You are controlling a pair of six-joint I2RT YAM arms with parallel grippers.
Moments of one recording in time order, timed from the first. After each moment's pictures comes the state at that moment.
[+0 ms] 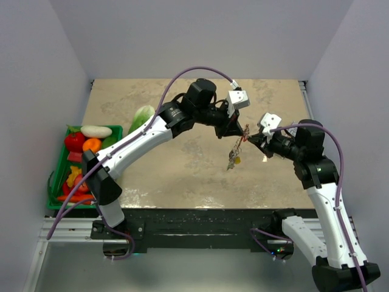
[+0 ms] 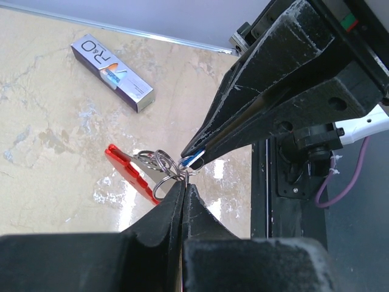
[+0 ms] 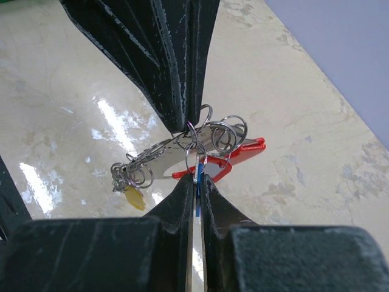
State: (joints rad) left arm -0.85 1.76 1.82 -0.49 0.61 0.08; right arm 0.14 0.80 0.99 -0.59 -0.66 -0.52
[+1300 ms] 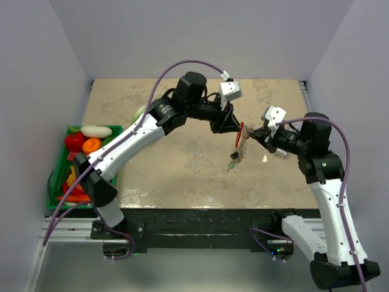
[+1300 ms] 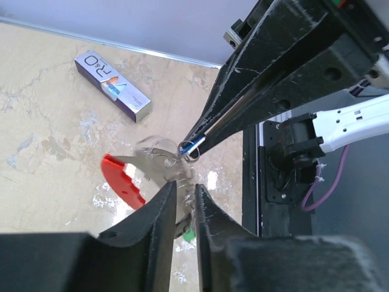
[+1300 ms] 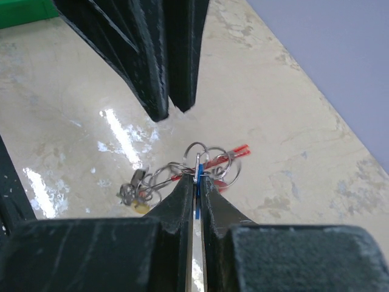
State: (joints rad) left arm -0.82 1.72 1.83 -0.48 0.67 0.04; right arm 0.11 0.85 1.10 -0.61 -0.75 -0.52
